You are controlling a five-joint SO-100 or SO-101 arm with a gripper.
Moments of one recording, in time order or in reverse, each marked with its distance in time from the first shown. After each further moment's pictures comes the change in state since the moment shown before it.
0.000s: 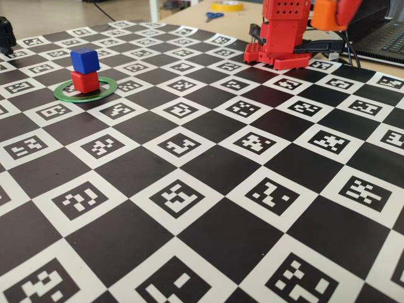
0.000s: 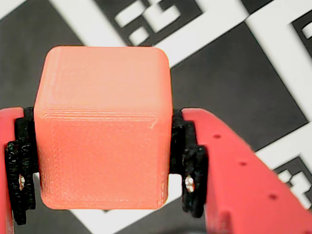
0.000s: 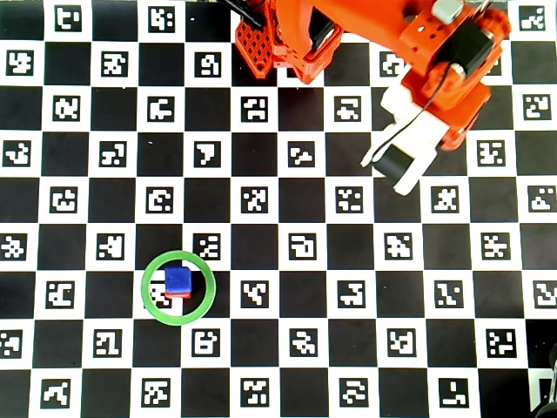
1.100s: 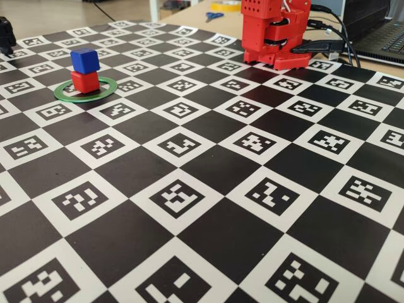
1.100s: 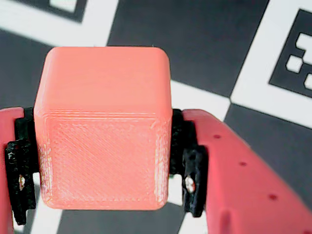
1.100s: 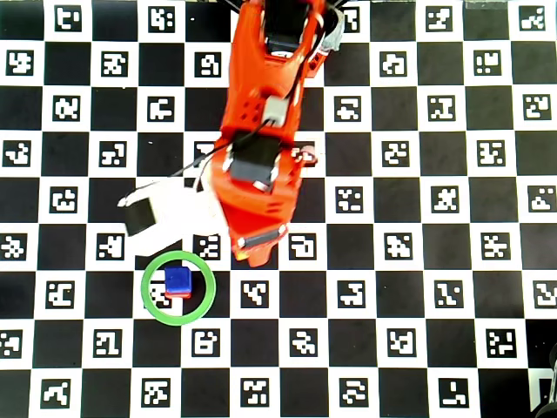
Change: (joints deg) arm 49.5 -29.0 -35.0 1.0 -11.2
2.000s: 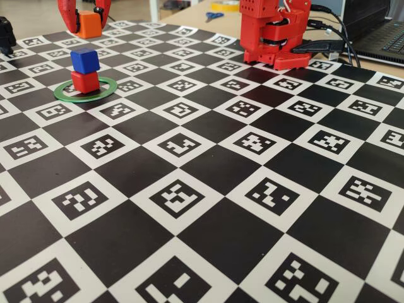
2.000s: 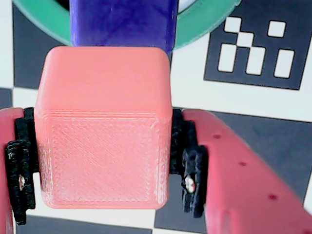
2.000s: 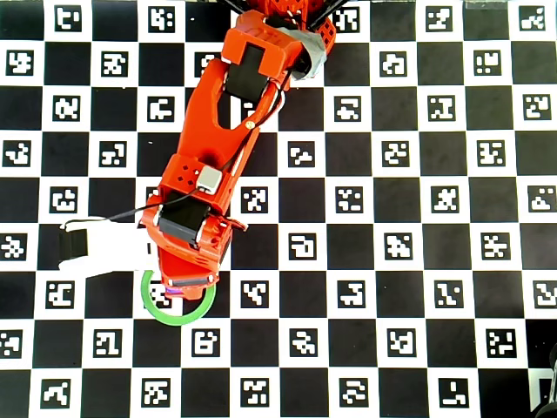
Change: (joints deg) arm 7.9 -19.9 -14.7 -4.3 3.1
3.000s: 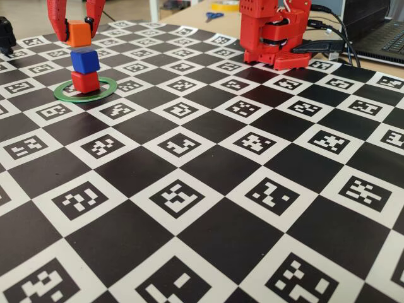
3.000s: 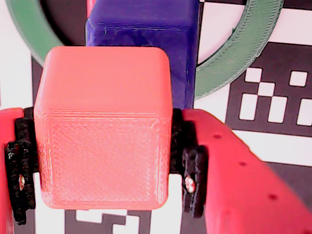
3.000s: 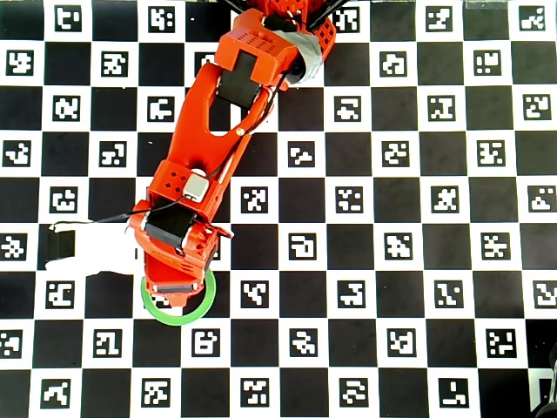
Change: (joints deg) arm 1.5 -1.8 0.0 -3.4 0.0
